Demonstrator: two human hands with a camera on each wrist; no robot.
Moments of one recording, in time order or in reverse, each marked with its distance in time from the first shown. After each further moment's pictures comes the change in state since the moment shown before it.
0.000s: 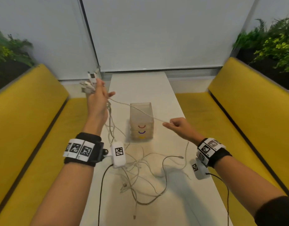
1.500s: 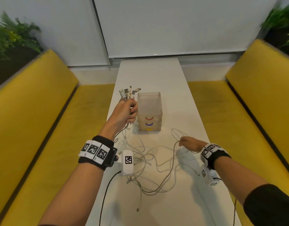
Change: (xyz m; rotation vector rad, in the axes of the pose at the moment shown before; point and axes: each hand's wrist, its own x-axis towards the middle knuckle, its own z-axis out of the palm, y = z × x) left_hand -0.010 -0.075 0.000 0.289 -0.430 -0.392; right_hand 0.002 0.128 0.047 -0.373 -0.589 0.310
